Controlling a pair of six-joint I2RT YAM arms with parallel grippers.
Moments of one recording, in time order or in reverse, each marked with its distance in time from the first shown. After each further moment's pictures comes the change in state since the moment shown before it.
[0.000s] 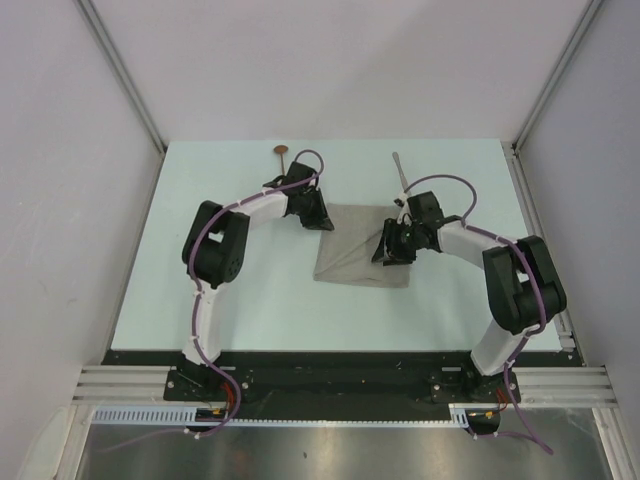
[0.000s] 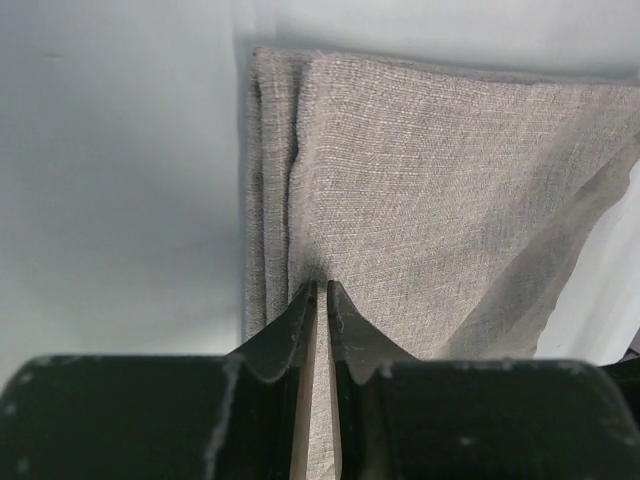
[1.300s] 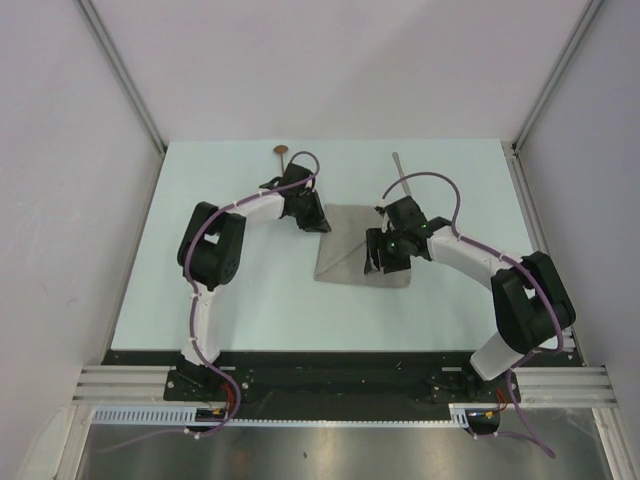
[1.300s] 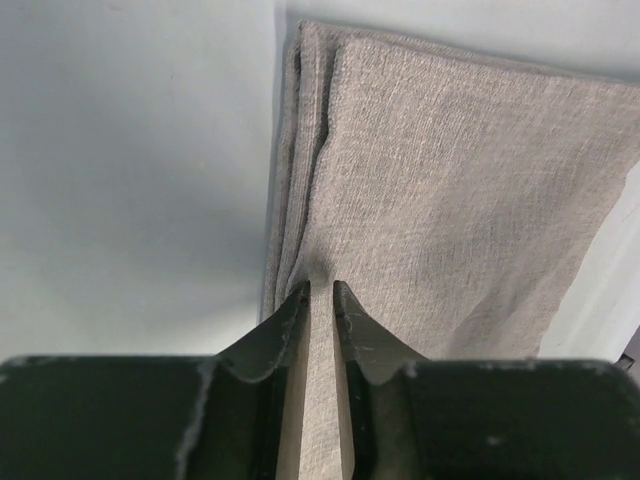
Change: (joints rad) left arm 0.013 -0.036 -0.051 0.005 -0.010 -0.023; right arm 0.211 -0.119 0.039 -0.245 0.270 -0.106
